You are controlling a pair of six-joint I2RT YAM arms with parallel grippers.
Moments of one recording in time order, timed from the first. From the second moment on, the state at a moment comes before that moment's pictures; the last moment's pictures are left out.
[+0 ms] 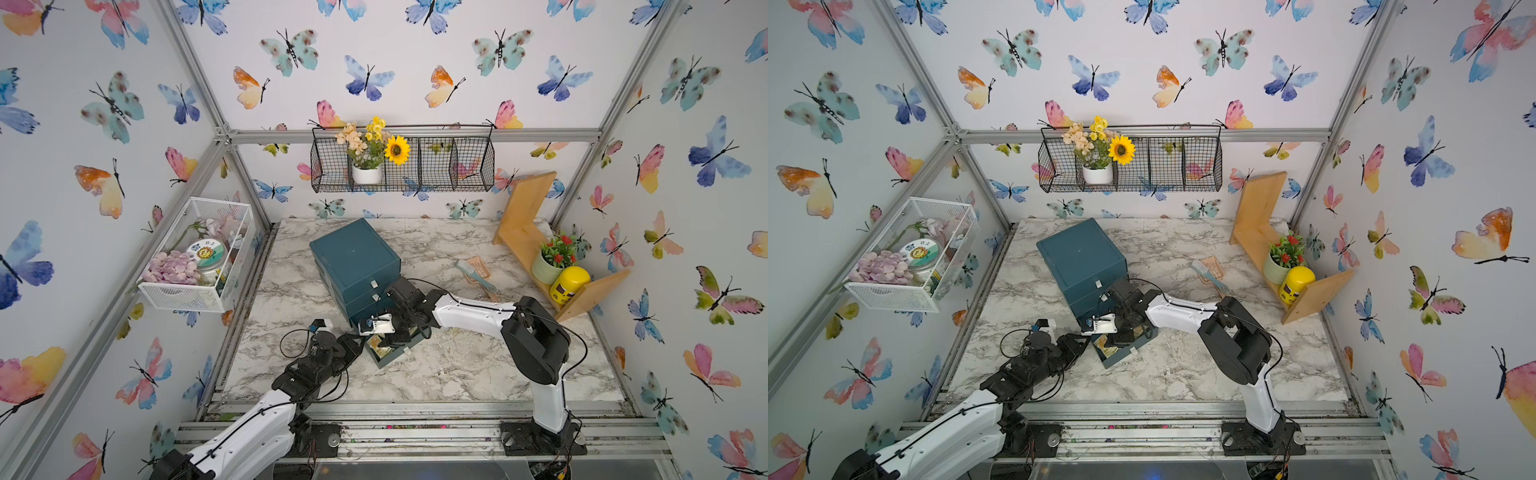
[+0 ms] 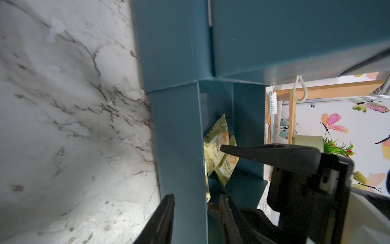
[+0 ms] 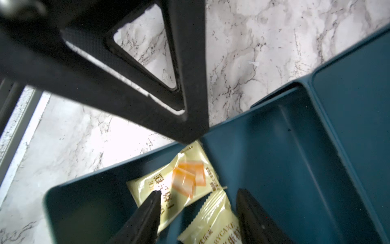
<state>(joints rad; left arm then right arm) -0.54 0.78 0.17 0.04 0.09 -1.18 0.95 2.01 1.39 -0.40 -0.41 -0.84</state>
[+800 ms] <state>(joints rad) -0.54 0.78 0.16 0.06 0.09 -1.19 0.96 2.00 1.35 -0.28 -0.15 -0.81</state>
